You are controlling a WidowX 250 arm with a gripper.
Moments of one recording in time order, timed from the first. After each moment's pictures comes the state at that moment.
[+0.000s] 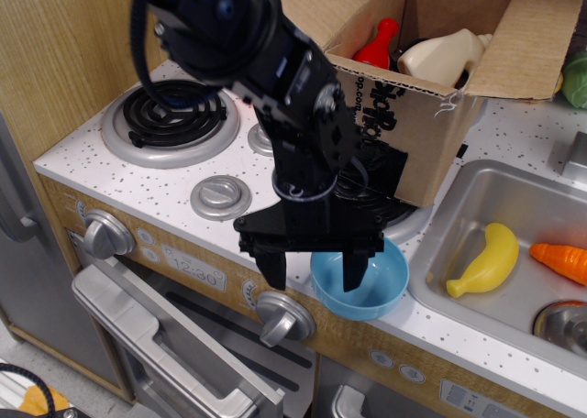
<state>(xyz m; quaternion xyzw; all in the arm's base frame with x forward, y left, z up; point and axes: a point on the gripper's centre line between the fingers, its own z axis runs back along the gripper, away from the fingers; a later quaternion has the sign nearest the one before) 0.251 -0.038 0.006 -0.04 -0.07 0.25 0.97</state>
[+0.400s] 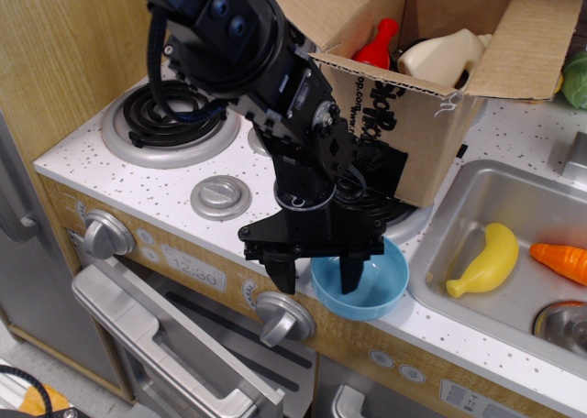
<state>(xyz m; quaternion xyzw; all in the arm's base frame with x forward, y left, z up) 0.255 -0.037 -0.005 -0.05 -0.07 0.25 0.96</state>
